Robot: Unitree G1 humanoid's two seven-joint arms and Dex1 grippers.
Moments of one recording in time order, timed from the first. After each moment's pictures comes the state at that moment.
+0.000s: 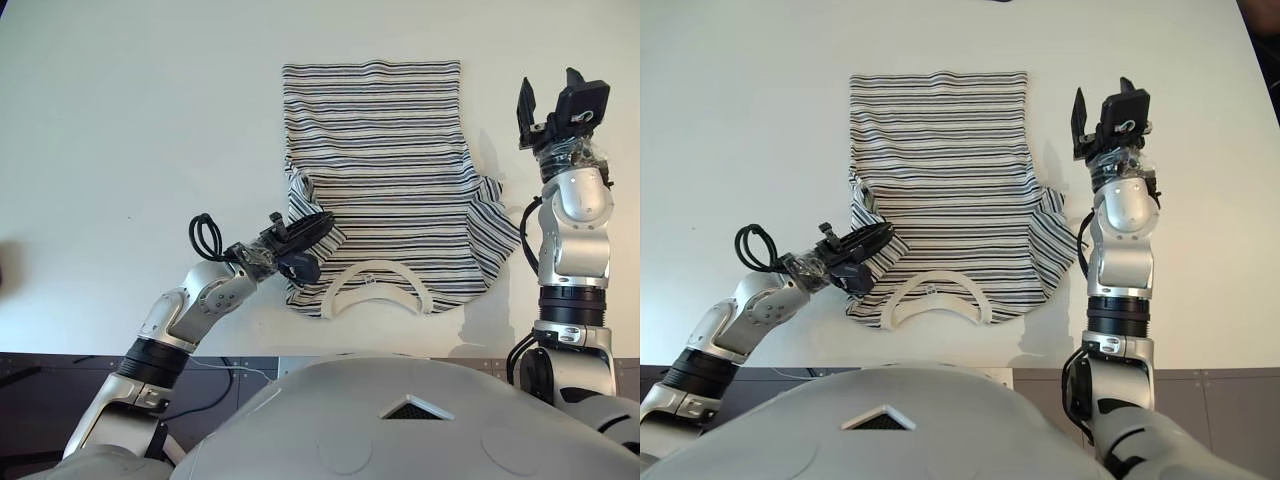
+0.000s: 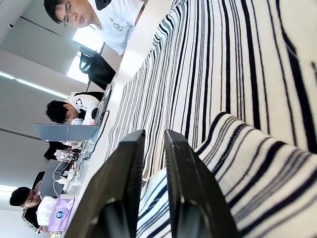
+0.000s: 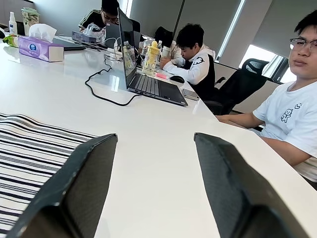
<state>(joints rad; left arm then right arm) 0.18 0.63 -0.35 -0.01 0.61 -0.62 -0.21 -0.14 -0.30 -0.12 0.08 -0.01 0.02 0.16</state>
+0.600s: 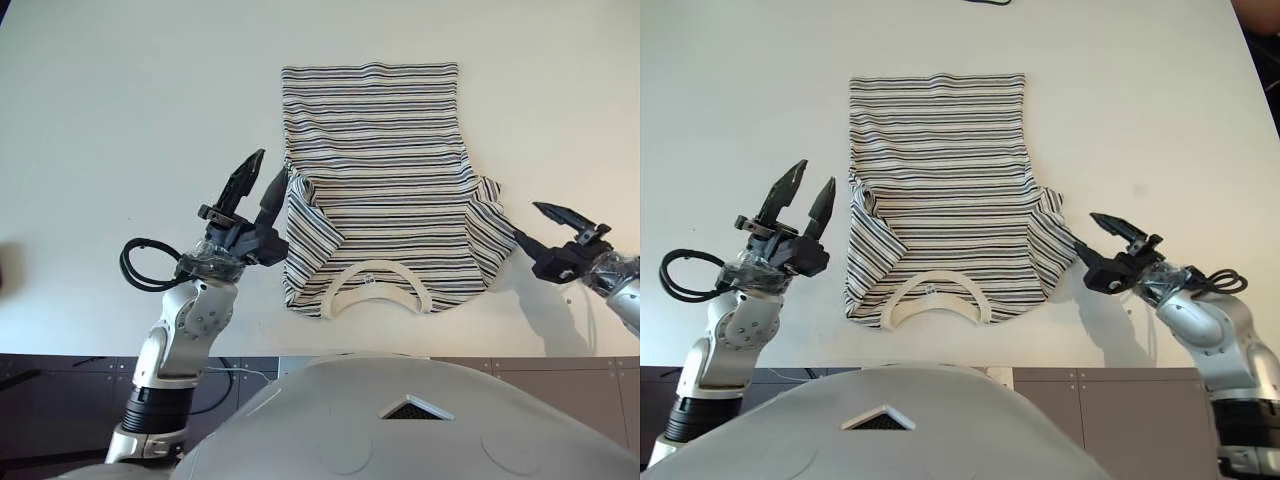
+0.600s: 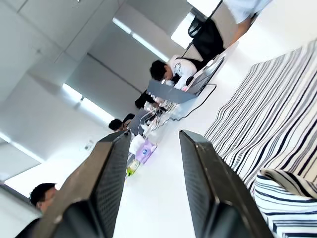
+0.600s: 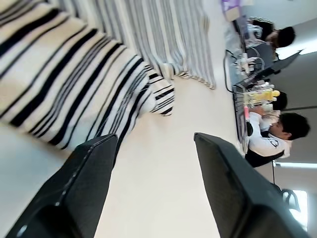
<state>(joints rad) 0.43 0.40 -0.08 -0.37 0.56 -0.37 0.02 0.42 -0.94 -0.07 0.07 -0.43 -0.68 0.37</state>
